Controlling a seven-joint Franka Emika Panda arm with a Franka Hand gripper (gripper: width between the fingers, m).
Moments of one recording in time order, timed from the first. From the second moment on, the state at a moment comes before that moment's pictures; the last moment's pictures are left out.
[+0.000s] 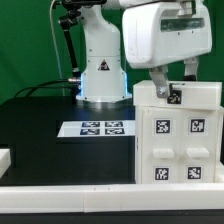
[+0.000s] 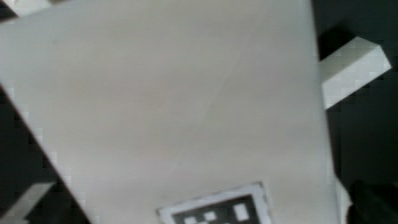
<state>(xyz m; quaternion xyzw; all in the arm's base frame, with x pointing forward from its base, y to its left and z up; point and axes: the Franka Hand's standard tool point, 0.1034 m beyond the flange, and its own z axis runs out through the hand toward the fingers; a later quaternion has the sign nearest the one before) 0.601 0.084 0.152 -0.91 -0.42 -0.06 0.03</state>
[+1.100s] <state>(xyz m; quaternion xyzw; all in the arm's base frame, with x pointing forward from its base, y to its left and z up) 0.603 0.083 0.153 -1.00 -0.03 -0.07 0.05</state>
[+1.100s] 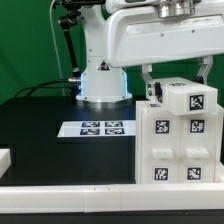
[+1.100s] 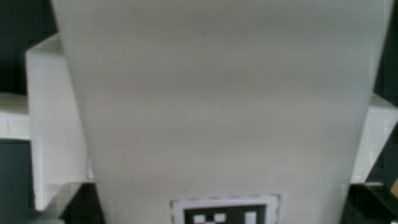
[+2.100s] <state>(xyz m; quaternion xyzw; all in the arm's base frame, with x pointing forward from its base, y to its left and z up) 0.603 0.085 0.151 -0.89 0.45 -0.04 0.08</state>
